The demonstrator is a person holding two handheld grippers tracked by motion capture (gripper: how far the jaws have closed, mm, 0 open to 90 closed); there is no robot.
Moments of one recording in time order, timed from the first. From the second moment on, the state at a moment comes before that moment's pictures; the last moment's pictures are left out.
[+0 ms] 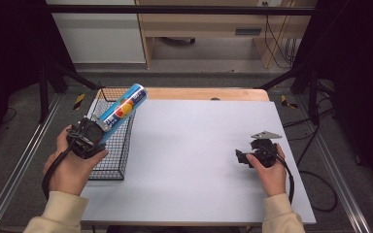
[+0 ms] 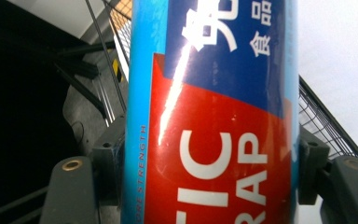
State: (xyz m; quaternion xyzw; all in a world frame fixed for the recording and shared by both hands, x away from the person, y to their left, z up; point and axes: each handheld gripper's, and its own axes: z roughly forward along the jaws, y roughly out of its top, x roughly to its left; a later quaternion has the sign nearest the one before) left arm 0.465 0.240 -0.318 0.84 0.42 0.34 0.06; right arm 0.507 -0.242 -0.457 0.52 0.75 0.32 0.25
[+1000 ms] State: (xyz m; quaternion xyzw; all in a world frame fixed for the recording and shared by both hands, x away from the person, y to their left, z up) left arm 0.502 0.244 -0.320 0.81 0.50 0.30 0.05; right arm 0.503 -0.244 -0.459 0.52 0.75 0.32 0.24
